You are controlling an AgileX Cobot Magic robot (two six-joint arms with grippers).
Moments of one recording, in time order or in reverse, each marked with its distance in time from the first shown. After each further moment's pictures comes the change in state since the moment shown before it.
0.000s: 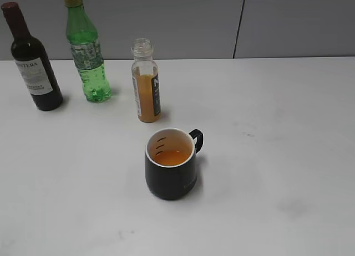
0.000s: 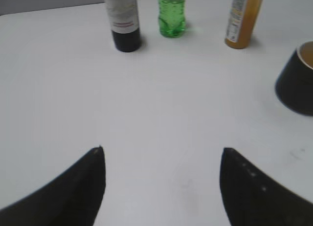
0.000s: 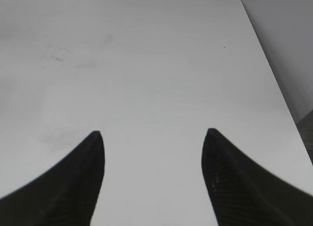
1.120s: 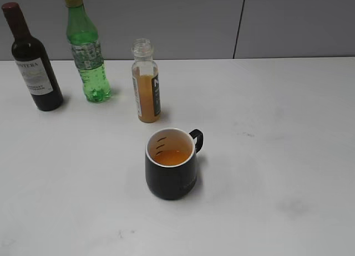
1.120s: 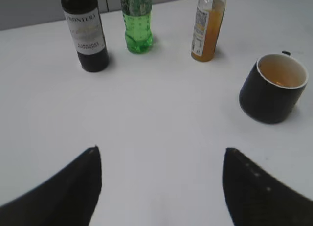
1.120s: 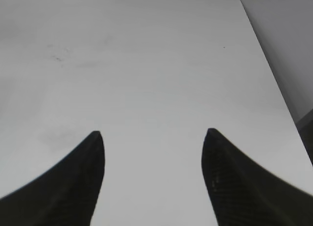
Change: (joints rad) left arm -0.100 0.161 -0.055 -0.012 -0.107 -0.016; right arm 0.000 0.000 0.000 0.000 0.000 0.000
